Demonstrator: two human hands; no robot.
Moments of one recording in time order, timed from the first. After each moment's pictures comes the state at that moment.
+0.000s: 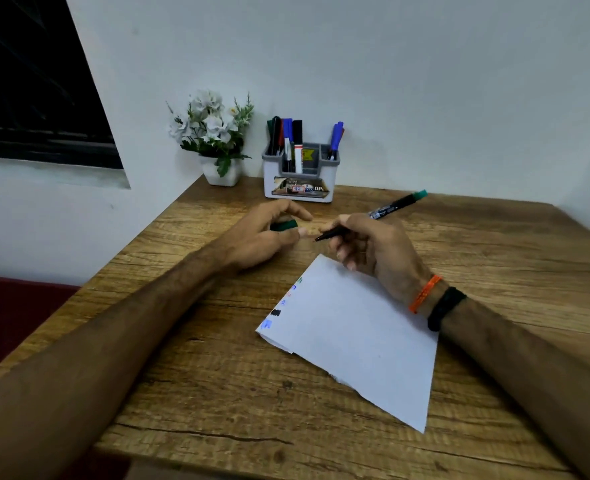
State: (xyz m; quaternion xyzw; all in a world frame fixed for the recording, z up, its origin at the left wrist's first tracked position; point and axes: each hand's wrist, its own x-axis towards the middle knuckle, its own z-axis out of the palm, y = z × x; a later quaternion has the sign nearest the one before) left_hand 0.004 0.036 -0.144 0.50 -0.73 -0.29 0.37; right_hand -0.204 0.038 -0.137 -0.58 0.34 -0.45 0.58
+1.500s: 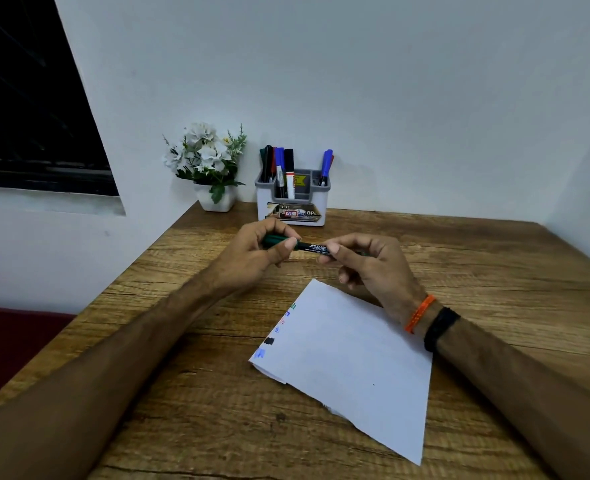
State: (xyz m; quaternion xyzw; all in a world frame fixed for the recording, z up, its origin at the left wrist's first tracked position) left_hand -0.003 0.038 -0.139 0.44 -0.69 -0.33 0.47; right_hand -0.213 0.030 -0.140 -0.62 0.37 -0.48 0.49
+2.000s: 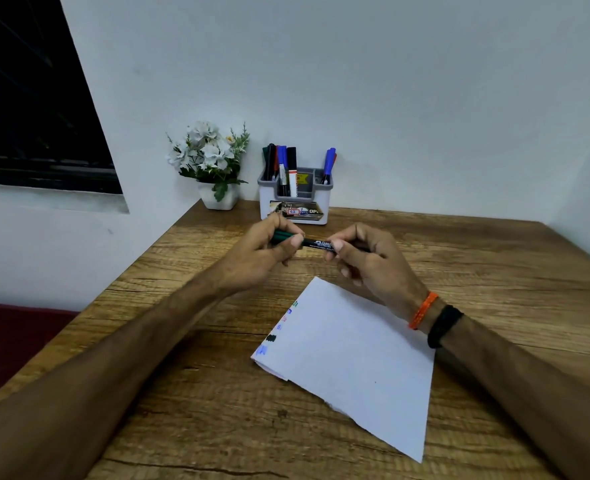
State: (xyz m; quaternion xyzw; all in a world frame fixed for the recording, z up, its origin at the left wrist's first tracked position) left_hand -0.008 0.044 -0.135 0.45 -0.70 -0.33 0.45; right_hand -0.211 0.030 -0.137 -0.69 0.34 -0.46 0.45
